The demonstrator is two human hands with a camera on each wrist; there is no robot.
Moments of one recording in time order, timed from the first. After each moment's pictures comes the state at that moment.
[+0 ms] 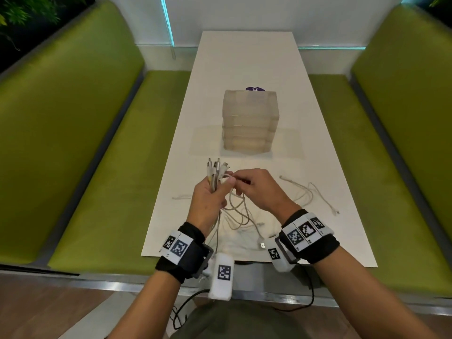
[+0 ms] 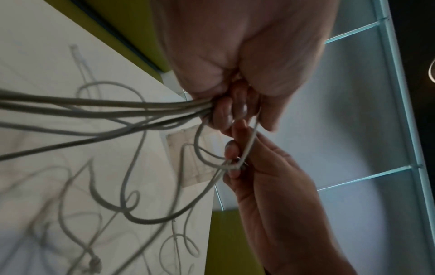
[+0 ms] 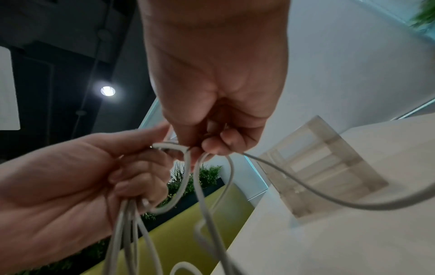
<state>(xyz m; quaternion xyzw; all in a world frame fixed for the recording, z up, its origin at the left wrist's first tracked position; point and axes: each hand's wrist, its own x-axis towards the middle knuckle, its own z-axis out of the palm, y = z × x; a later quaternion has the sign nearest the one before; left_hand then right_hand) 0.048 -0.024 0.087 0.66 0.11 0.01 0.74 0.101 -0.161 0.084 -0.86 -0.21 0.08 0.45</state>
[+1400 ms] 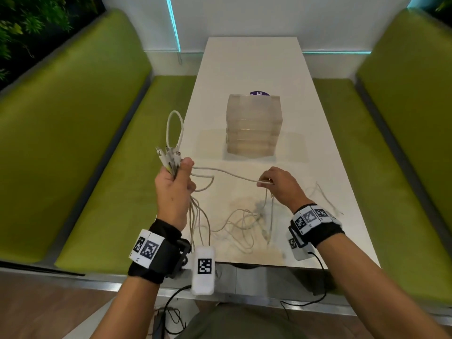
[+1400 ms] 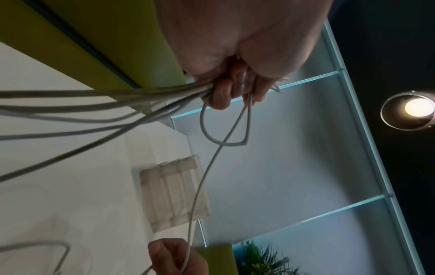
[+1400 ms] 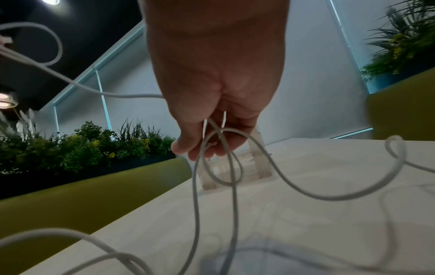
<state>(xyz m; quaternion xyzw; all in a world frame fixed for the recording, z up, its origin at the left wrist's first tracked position) 0.051 0.019 0.117 0.60 0.14 0.20 0.76 0.150 -0.208 0.030 -0.94 -0.12 0.09 0.30</state>
